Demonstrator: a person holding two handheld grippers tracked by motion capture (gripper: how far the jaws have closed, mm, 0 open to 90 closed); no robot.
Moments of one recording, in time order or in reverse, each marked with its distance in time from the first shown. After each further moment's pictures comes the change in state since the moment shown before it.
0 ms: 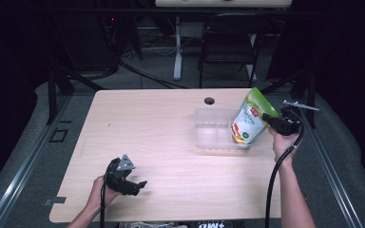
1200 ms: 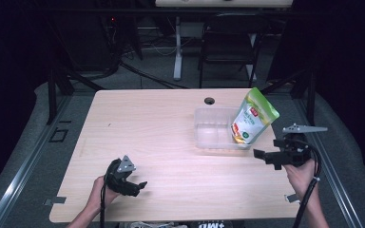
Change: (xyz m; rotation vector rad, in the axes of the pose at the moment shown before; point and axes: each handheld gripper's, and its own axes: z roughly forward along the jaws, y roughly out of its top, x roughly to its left) left arm -0.002 -0.001 0.002 -0.010 0.009 0.038; right arm 0.034 -0.048 -0.092 0.208 0.260 -0.288
